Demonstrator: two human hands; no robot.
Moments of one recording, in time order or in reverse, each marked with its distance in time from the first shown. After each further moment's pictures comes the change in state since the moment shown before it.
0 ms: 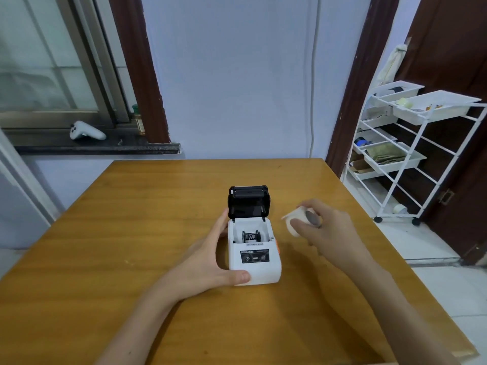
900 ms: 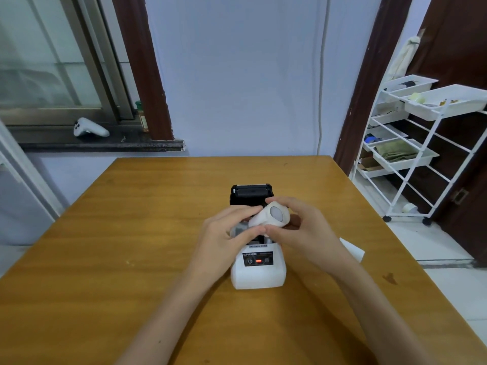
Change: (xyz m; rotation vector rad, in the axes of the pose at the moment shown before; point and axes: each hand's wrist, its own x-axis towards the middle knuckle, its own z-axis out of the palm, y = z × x) left_hand 0.029 0.031 0.014 -0.053 0.433 0.230; right_hand 0.010 -0.015 0.033 0.394 -0.235 -0.119
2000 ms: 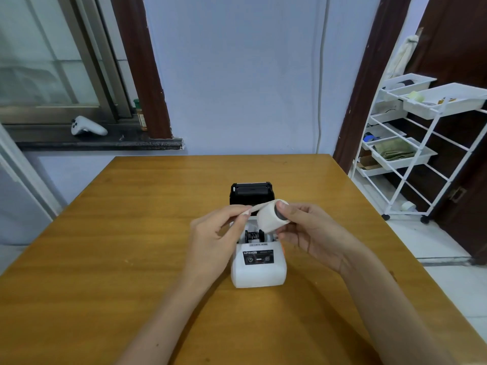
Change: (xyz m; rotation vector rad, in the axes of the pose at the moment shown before) left_hand -0.006 -0.004 0.000 -0.035 0.233 0.100; right_hand 0.006 -0.010 -0.010 0.651 -0.171 0.349
